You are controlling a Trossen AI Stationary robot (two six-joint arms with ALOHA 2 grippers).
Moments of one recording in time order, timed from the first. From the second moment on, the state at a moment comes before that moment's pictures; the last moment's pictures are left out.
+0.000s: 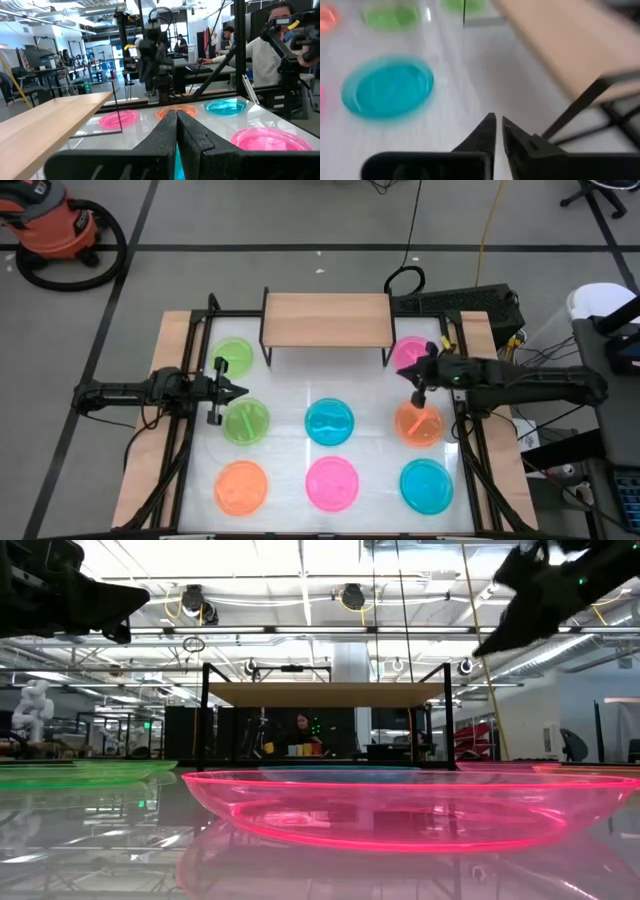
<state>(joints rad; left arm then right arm) 0.01 0.05 0.01 0.18 0.08 0.13 -0.08 0.62 0.46 -0.44 0.26 0.06</state>
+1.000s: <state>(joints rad) 0.01 0.05 0.01 0.18 0.08 0.13 -0.28 1.22 0.31 -0.27 0.48 0.17</state>
